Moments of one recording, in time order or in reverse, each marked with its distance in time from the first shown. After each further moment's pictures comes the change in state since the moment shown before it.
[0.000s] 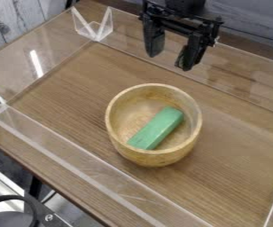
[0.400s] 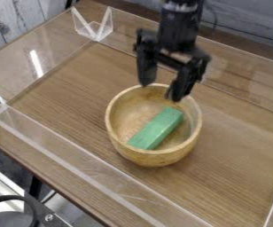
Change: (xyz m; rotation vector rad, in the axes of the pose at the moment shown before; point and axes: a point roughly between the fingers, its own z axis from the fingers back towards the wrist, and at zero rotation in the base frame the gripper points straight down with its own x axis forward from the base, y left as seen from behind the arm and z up) arm -0.026 0.001 -0.044 0.004 0.111 -0.039
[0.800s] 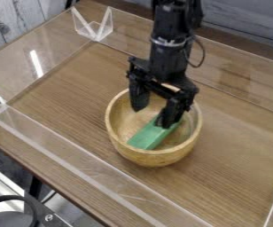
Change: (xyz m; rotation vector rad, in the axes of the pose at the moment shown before) arm -0.012 0.000 -0.031 0.002 0.012 -0.041
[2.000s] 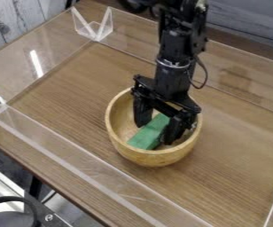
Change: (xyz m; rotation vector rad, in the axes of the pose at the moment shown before) arm 0.001 -0.008 -0.019 0.008 0.056 -0.009
